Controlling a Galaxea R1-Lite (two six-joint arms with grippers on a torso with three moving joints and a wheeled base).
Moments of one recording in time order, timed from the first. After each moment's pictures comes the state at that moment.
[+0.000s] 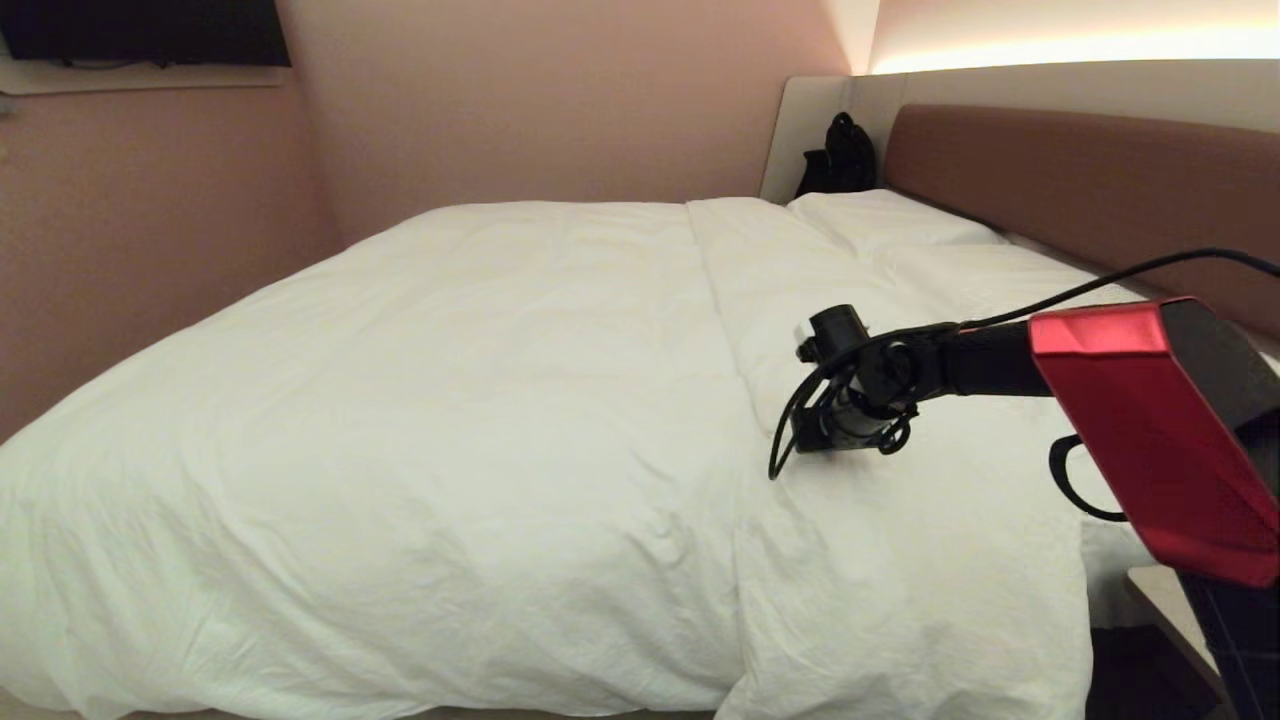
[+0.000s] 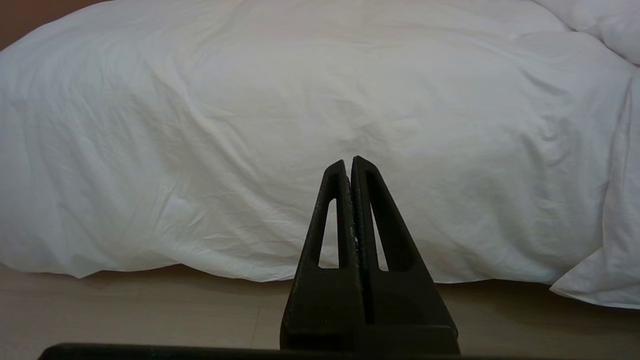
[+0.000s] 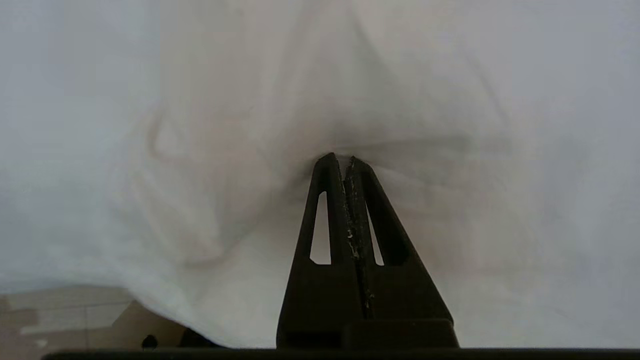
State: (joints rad) left arm 0.00 0.00 0.00 0.00 0.02 -0.02; right arm 0.33 2.38 -1.91 0.44 -0.30 0.22
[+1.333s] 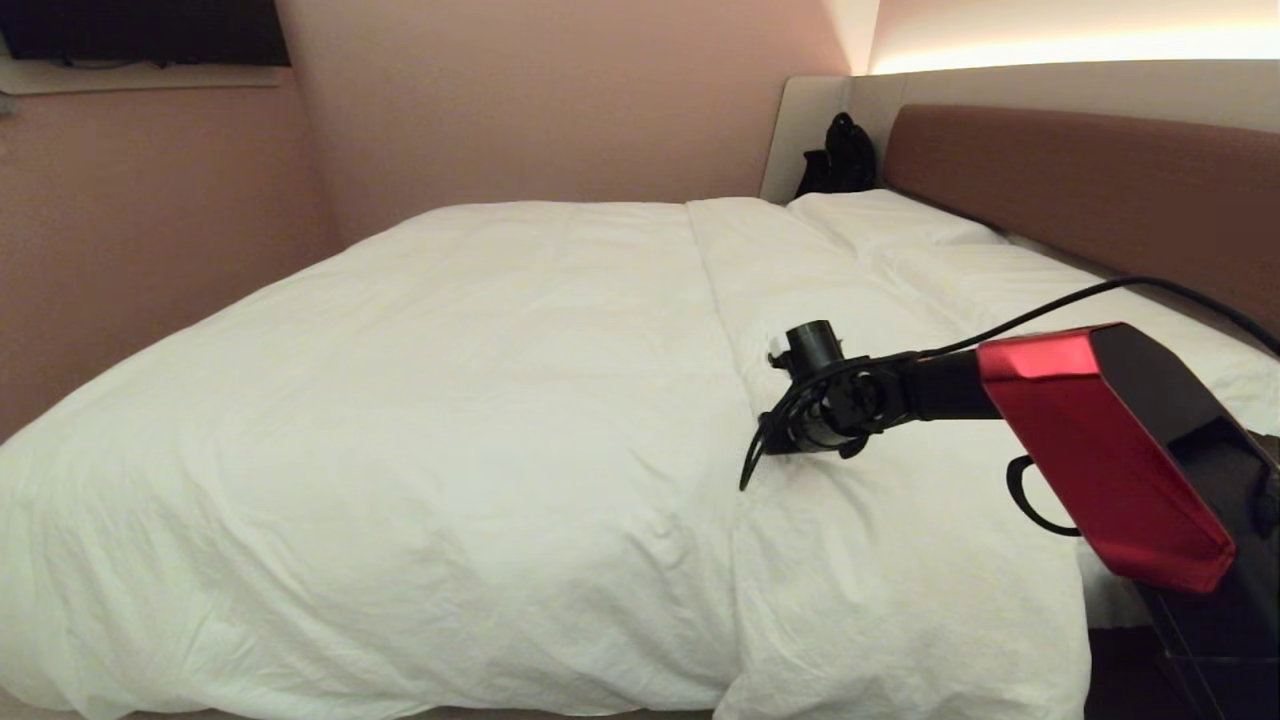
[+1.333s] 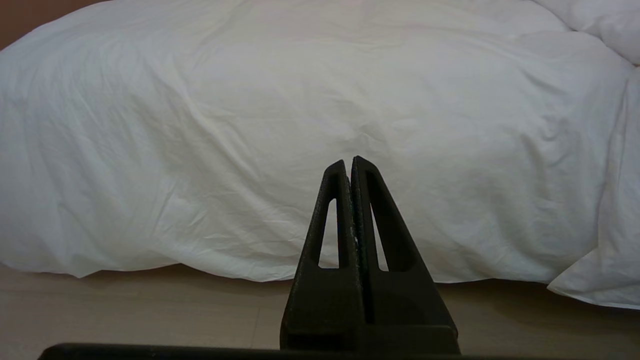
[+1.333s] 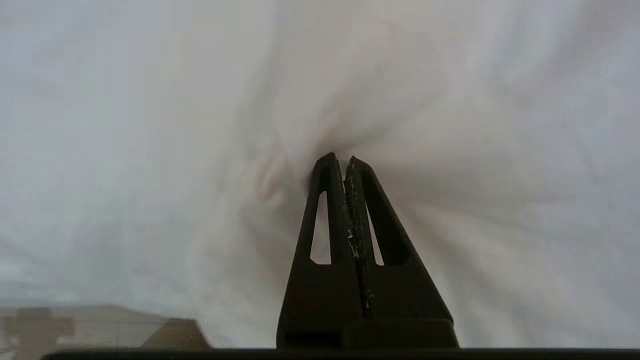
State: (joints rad) left arm 0.00 0.00 0.00 0.00 0.02 -0.02; right arm 0.36 2.44 -1.91 0.26 -0.23 0.21
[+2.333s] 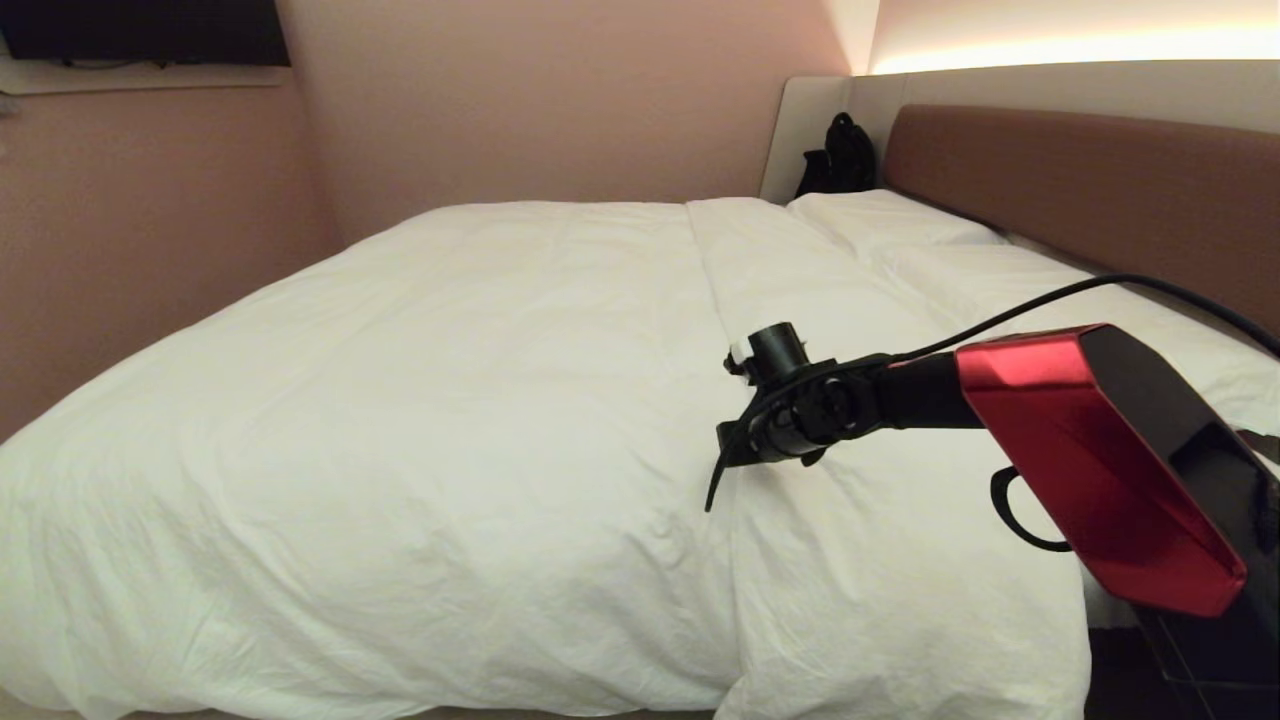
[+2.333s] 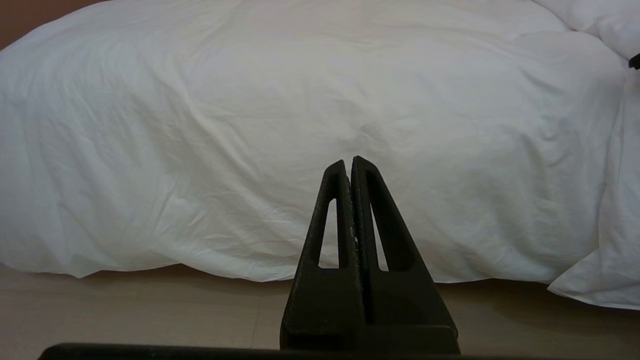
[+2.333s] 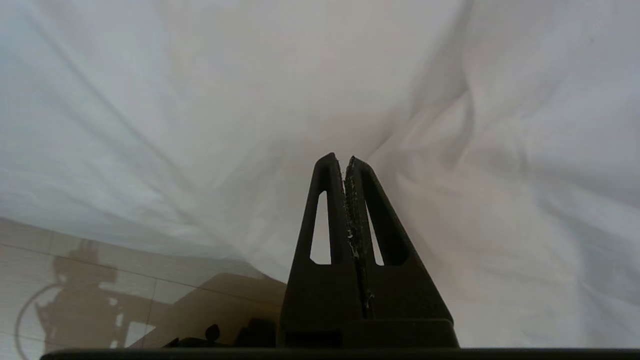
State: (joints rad) left arm 0.00 0.00 0.00 0.00 0.02 -0.02; right arm 0.46 2.41 -1.90 0.27 -0.16 0.20
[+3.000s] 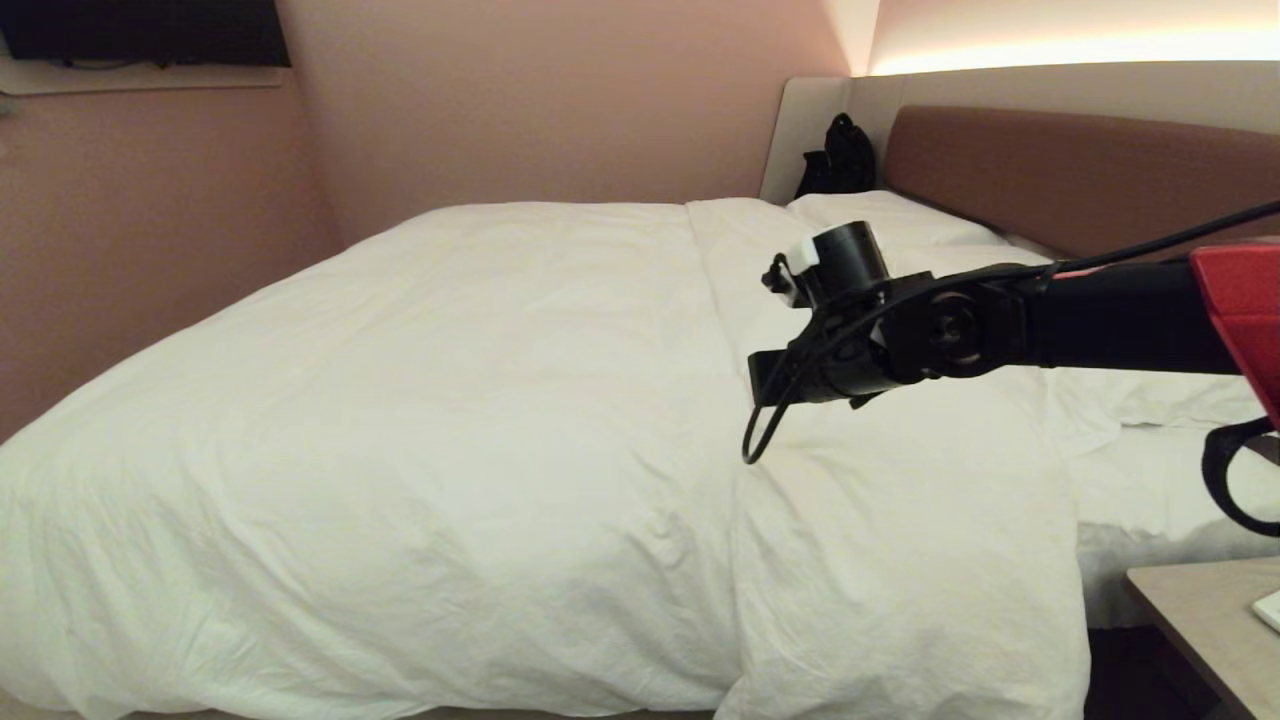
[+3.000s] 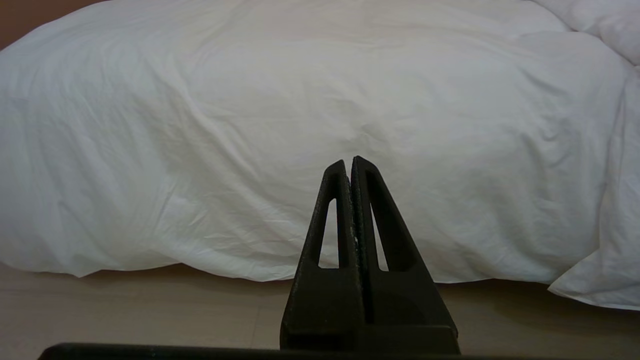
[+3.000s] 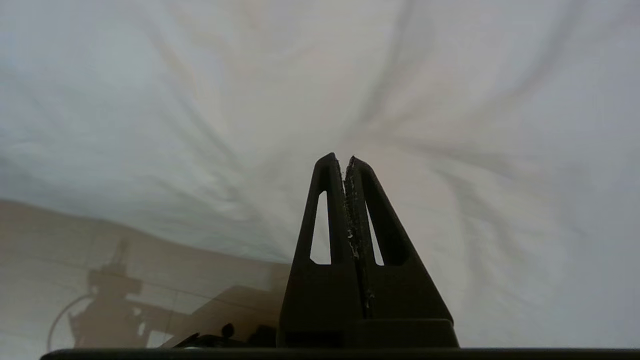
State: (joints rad) left arm 0.00 0.00 0.00 0.00 0.02 -0.02; right arm 0.46 2.10 -1.74 0.29 -0.17 0.20
